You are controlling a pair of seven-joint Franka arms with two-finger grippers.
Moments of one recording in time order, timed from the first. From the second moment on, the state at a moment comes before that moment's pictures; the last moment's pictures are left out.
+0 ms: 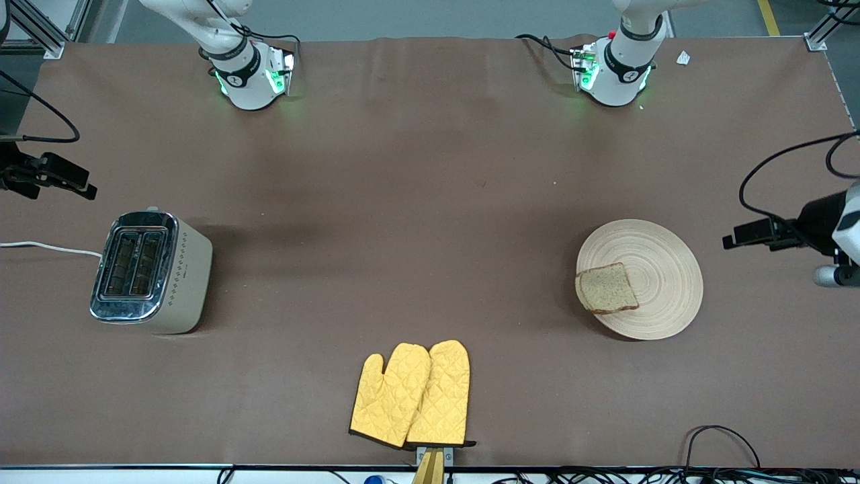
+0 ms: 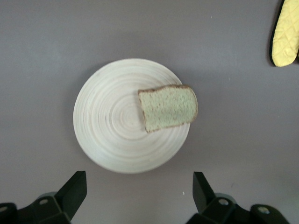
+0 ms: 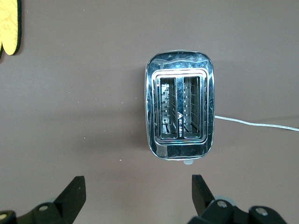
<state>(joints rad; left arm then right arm) 0.18 0.32 -0.09 -1.44 -0.21 1.65 0.14 -0.10 0.03 0.02 -1.56 0.02 1.58 -0.05</state>
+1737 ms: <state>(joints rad) 0.47 0.78 -0.10 -1.48 -0.59 1.88 0.79 -0.10 0.03 0.02 -1.56 0.02 1.57 -0.05</state>
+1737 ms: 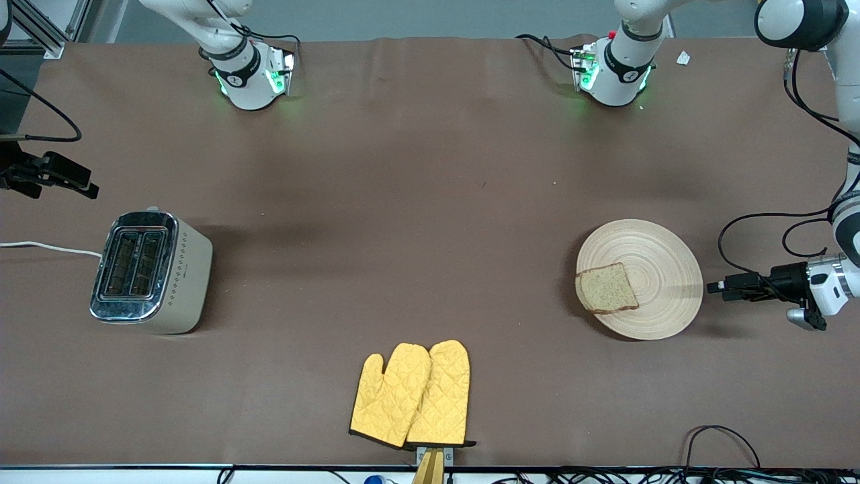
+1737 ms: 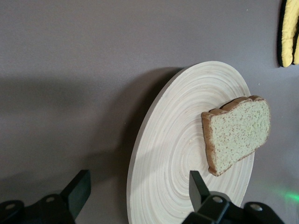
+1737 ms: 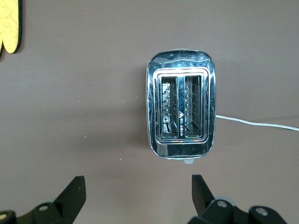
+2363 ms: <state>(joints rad) 0.47 0.81 -0.10 -1.48 -0.60 1.86 0.85 -0.10 0.03 0.02 -1.56 0.02 1.56 -0.05</state>
